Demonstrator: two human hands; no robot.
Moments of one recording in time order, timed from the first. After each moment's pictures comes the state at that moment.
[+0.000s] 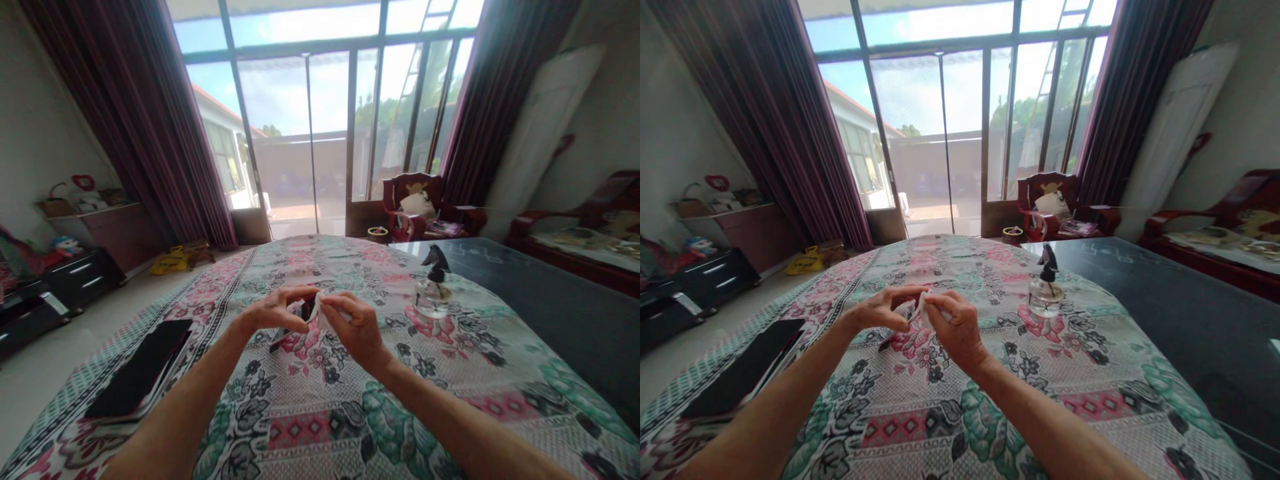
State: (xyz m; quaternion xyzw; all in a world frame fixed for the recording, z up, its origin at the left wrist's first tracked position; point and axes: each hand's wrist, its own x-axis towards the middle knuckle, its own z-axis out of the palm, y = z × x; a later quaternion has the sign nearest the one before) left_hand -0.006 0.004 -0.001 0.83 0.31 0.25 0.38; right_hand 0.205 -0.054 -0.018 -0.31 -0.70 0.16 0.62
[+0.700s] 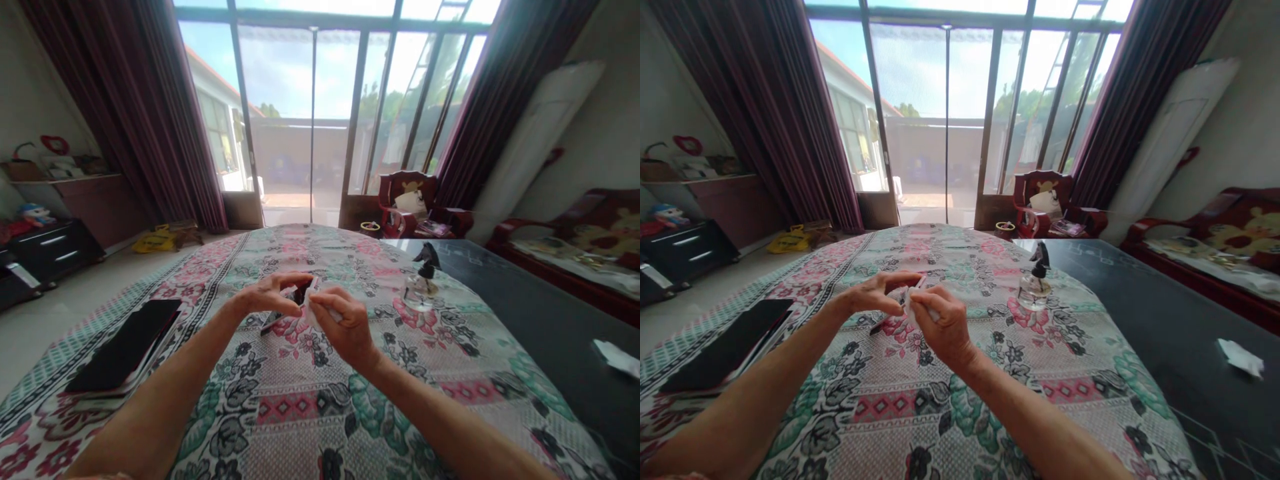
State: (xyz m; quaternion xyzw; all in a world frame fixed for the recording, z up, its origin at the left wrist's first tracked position) left_hand -0.006 0.001 0.002 0.81 0.32 0.28 0.41; right_hand 0.198 -0.077 -0.010 -0.30 -0.72 0.18 0.60
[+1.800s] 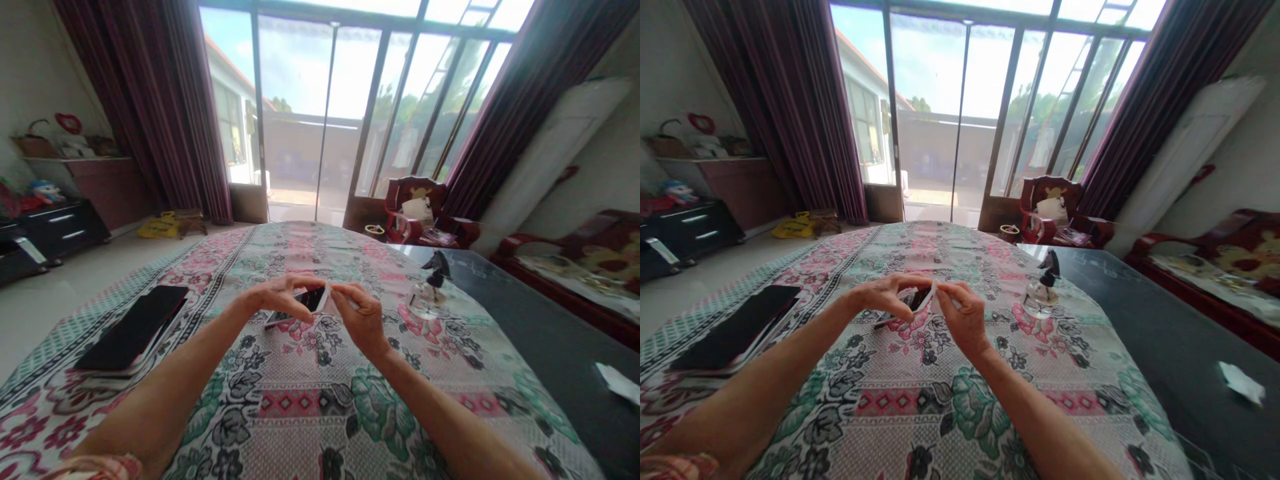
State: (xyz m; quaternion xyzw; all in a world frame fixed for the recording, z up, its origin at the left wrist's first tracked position) left_hand 0.005 -0.008 0.013 0.88 0.27 0.22 0.33; right_hand 0.214 -0.051 -0.020 -0.37 -0.70 0.15 0.60
